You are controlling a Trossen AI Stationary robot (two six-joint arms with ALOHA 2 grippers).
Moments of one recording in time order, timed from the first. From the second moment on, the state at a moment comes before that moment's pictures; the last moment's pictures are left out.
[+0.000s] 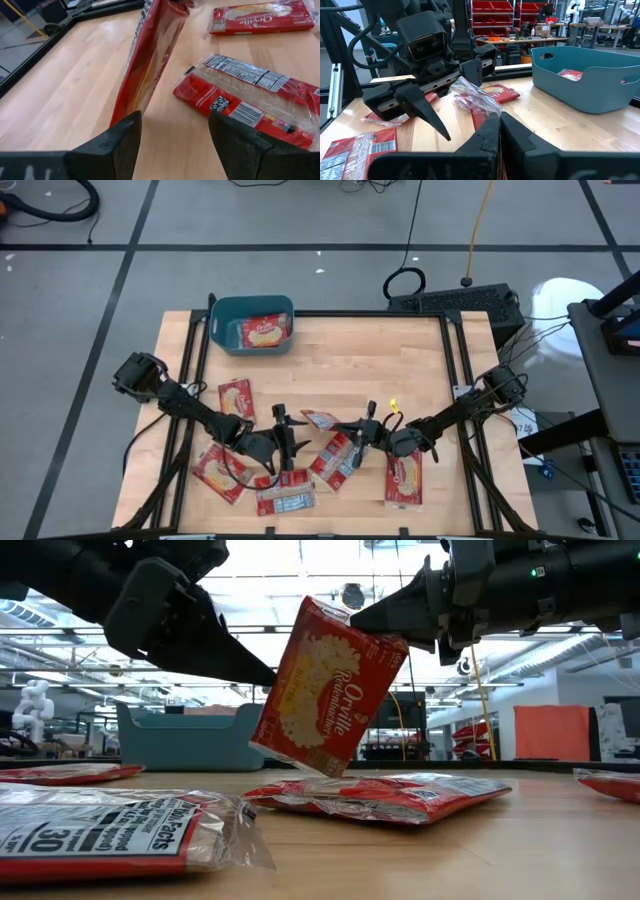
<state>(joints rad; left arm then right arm) -0.48 1.67 0.70 0.42 -0.65 -0.12 0.46 1.79 0.58 1.14 0.76 0.11</state>
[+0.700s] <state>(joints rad) -0.44 1.73 0.69 0.55 -0.74 -0.03 0.46 1.79 0.58 1.14 0.76 0.11</state>
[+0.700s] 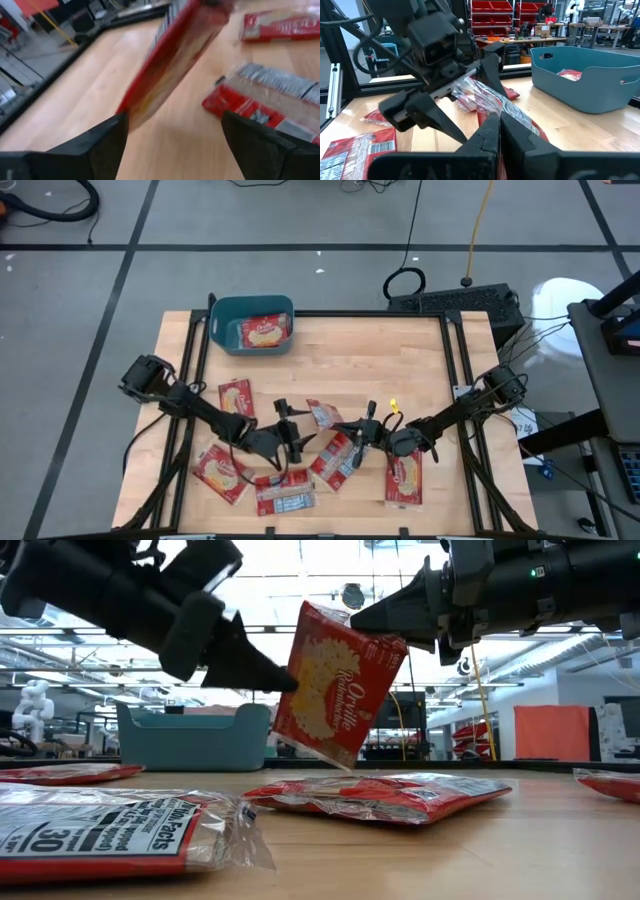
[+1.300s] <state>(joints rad) -0.43 1.73 0.69 0.58 -0.75 0.05 0.46 1.79 0.58 1.09 0.72 0.16</state>
